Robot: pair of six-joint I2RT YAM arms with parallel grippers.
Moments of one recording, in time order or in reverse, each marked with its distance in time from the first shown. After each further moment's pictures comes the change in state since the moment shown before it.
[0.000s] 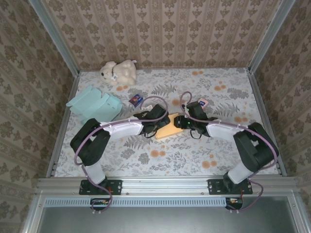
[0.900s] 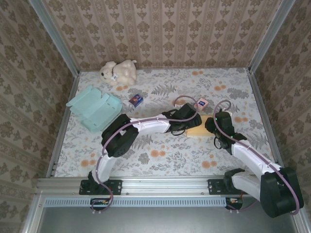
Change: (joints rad) left arm -0.164 0.356 0.427 0.063 0.165 0.067; right arm -0.255 -0.500 -0.290 -0.137 0.333 0.116
